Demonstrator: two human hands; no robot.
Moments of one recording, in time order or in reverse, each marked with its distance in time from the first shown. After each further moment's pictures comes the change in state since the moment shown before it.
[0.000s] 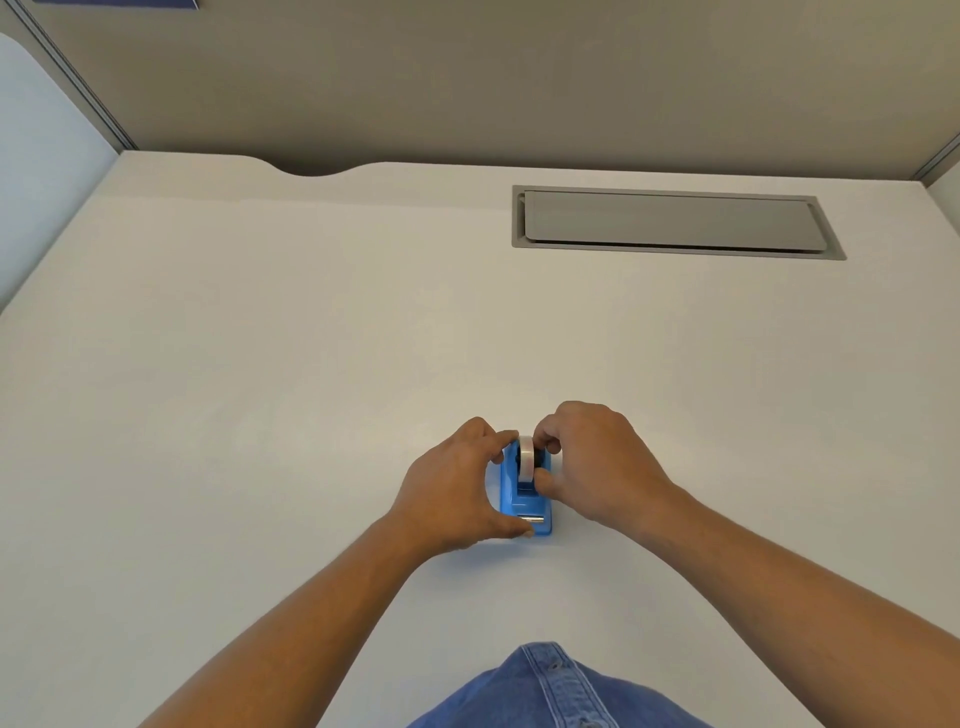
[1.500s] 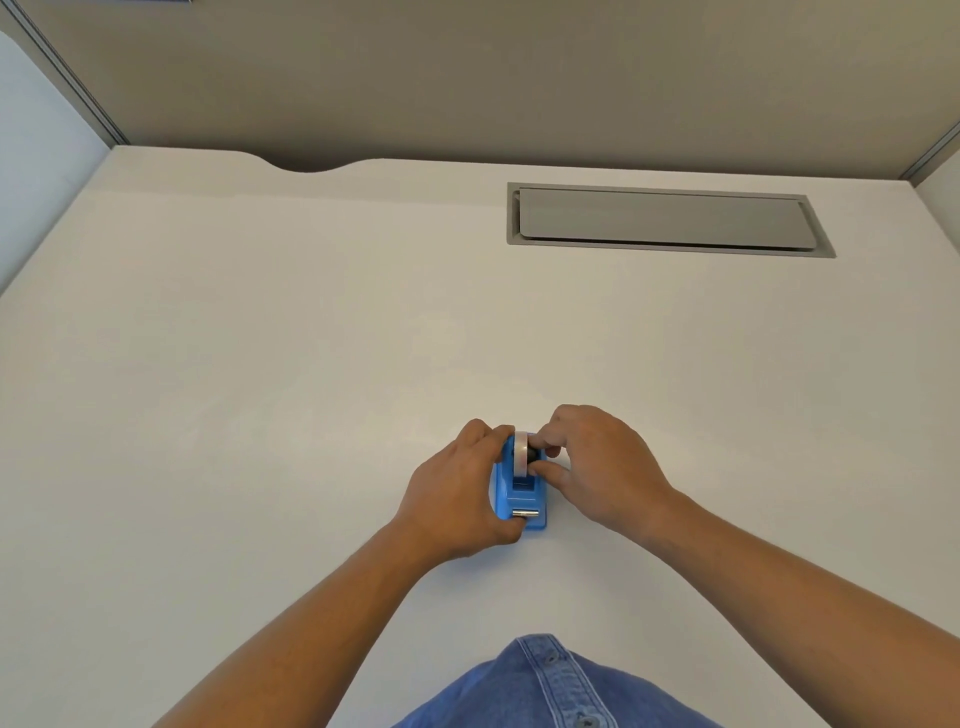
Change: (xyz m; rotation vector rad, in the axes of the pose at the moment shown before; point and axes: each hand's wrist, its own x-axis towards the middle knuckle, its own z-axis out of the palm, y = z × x) left_hand -0.004 -0.001 0.017 0.023 0.034 0.035; right_hand -0.007 0.015 0.008 -0.002 0.019 -0.072
